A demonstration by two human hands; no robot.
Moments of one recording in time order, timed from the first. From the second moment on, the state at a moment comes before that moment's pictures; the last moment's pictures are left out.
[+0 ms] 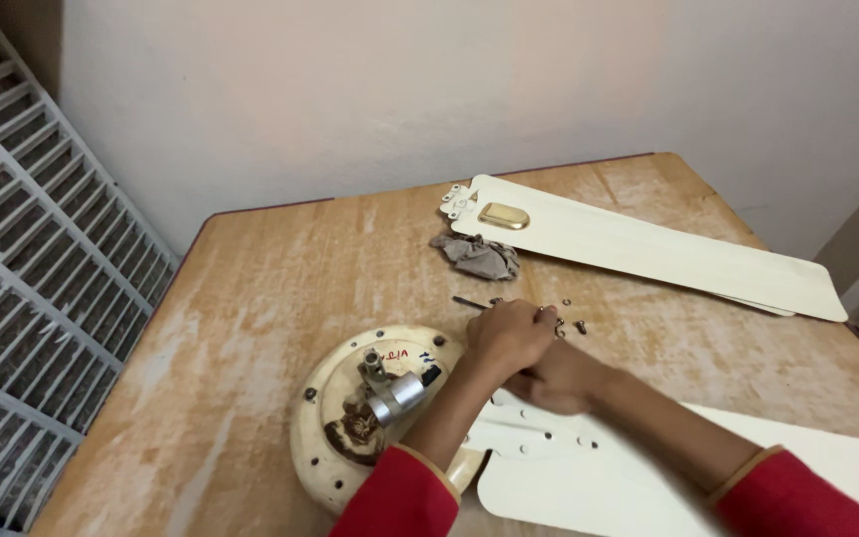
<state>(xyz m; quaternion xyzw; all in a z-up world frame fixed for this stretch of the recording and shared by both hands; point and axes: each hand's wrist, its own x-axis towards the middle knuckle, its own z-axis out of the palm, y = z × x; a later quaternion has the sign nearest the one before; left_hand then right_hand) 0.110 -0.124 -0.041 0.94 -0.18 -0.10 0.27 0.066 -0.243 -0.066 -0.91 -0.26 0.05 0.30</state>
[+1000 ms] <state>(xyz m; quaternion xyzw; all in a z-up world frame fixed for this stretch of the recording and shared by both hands) 0.173 -0.166 -0.092 0.96 -0.25 -0.05 0.09 0.124 -0.311 -0.109 -0.93 0.07 -0.15 0.34</state>
